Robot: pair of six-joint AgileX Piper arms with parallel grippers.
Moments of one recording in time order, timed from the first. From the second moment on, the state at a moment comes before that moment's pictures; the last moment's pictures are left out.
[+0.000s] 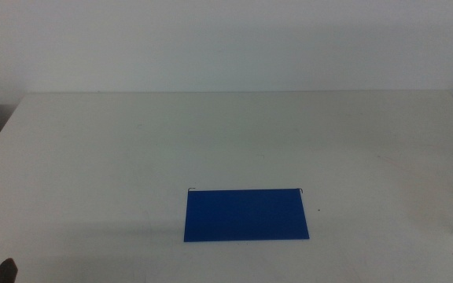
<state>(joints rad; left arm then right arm) 0.04 -0.01 0.03 -0.09 0.27 0.08 -0.21 1.72 -1.17 -0.01 0.99 0.52</state>
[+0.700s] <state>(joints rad) 0.04 -0.01 0.03 -0.09 0.27 0.08 0.43 1.99 -1.60 0.03 1.09 0.92</state>
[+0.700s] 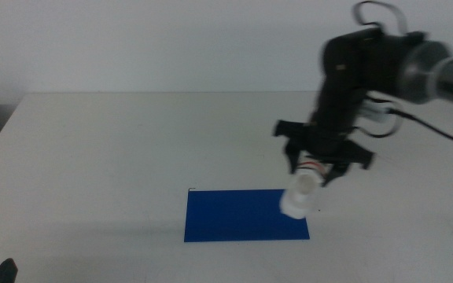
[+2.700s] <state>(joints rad) 0.04 -0.01 0.03 -0.09 0.27 0.08 0.65 2.20 -1.82 0.13 1.13 -1.05</state>
